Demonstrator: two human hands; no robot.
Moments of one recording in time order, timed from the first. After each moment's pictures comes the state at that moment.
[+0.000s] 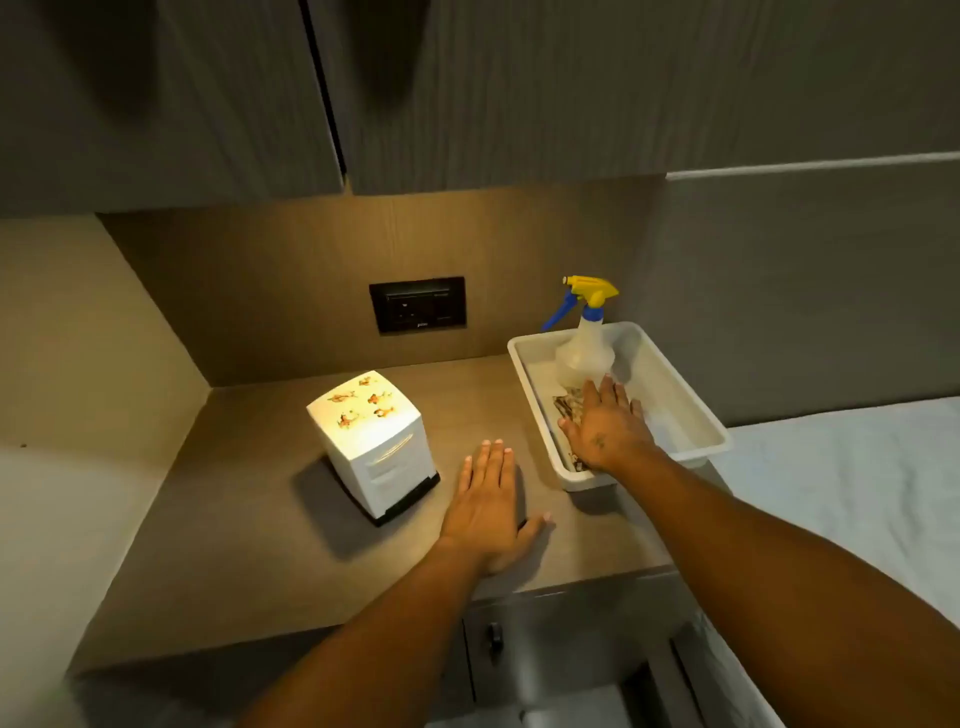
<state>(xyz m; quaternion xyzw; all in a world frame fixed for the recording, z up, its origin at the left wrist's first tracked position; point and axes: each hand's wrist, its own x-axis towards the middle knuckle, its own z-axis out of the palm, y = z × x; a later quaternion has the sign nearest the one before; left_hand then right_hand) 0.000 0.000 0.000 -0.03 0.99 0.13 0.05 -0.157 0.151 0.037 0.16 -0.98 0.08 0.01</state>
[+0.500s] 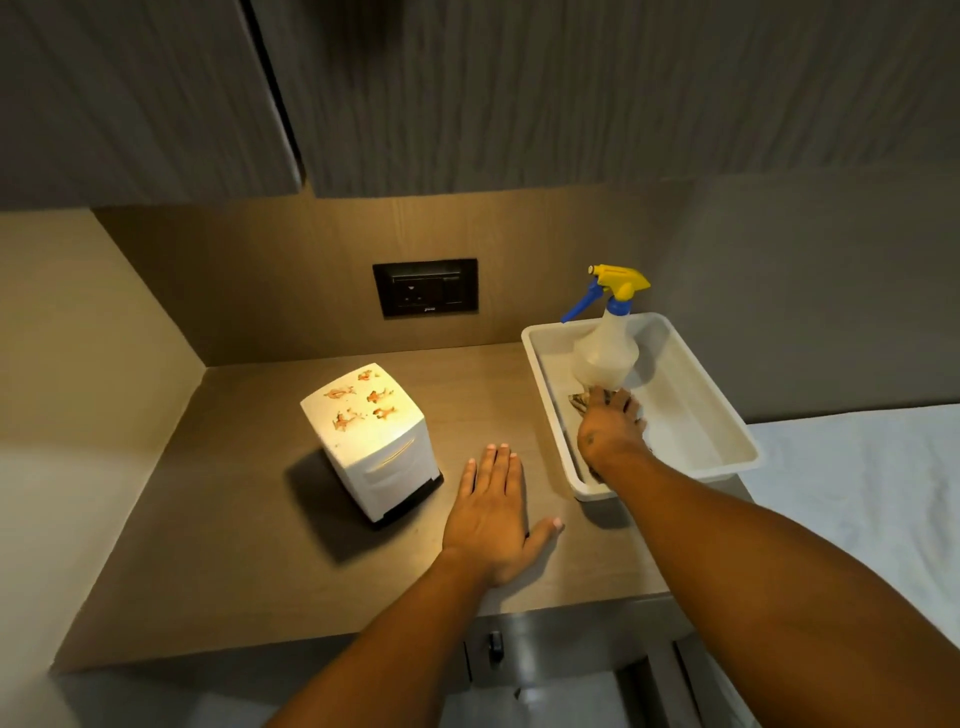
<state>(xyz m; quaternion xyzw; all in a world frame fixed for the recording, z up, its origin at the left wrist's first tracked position) -0.012 0.002 -0.012 -0.03 0.99 0.10 0.04 -0.174 0.124 0.029 0.05 -0.99 0.12 -0.10</state>
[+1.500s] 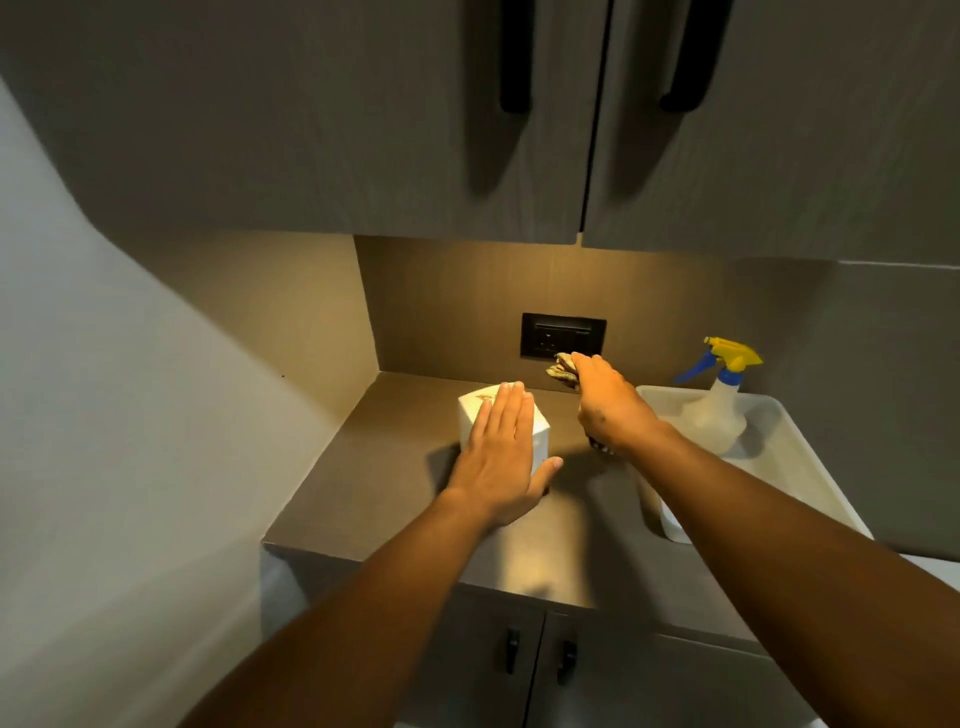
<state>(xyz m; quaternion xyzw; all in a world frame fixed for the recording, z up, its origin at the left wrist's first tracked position) 0.073 -0.081 0.112 -0.12 0.98 0.07 -0.17 -0.078 0.012 0.174 0.35 -0.91 0.22 -0.01</state>
